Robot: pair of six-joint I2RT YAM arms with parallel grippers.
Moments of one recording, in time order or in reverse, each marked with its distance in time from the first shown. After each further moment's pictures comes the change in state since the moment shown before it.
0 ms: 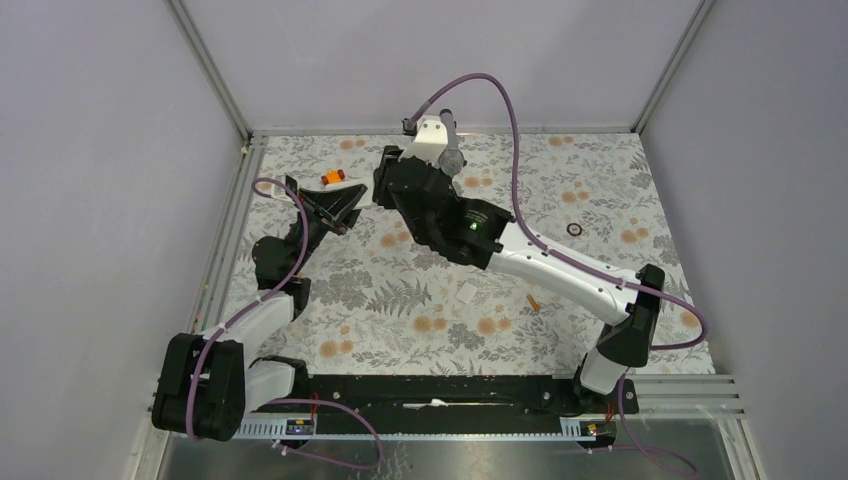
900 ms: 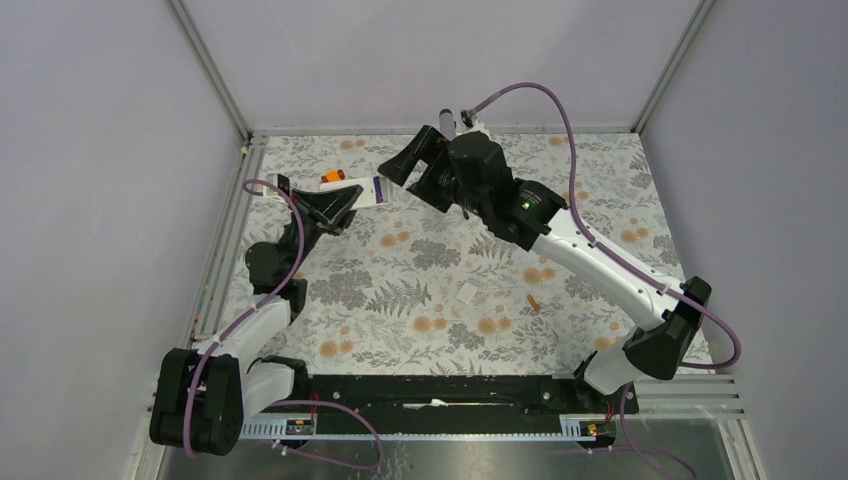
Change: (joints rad) left arm 0.008 -0.062 0.000 0.015 0.012 0.039; right arm -0.227 -0.169 -0.151 -0.071 -0.526 0.474
